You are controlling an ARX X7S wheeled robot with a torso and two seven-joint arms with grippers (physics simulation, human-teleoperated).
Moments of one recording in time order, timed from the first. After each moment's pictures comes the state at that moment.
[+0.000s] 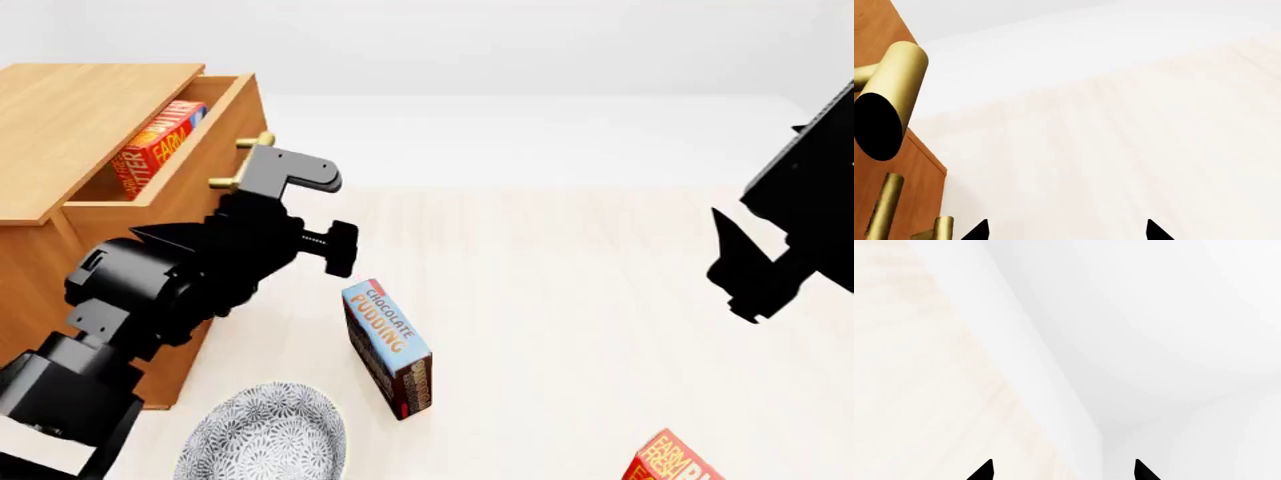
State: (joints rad) left arm -1.16 -0.41 0.75 -0.50 -0.86 -0.79 -0.15; right arm 1.33 1.26 -0.94 -0.63 0.59 1.05 -0.01
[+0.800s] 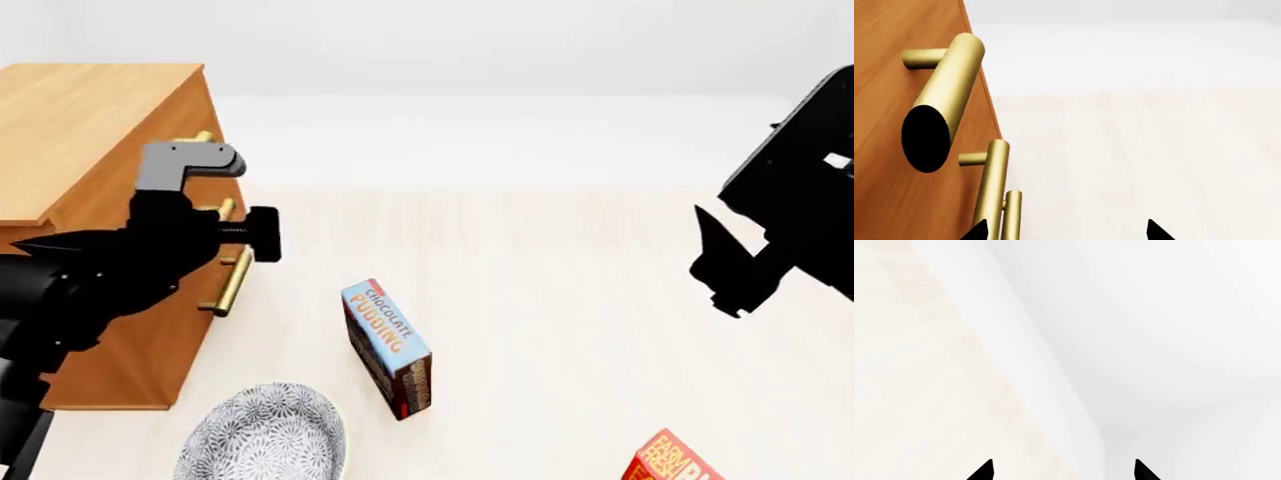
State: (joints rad) left arm -1.13 -0.58 0.67 -0.52 -0.98 -0.74 -0.15; right arm 1.34 1.21 -0.96 -0.61 0.57 1.07 -0.02
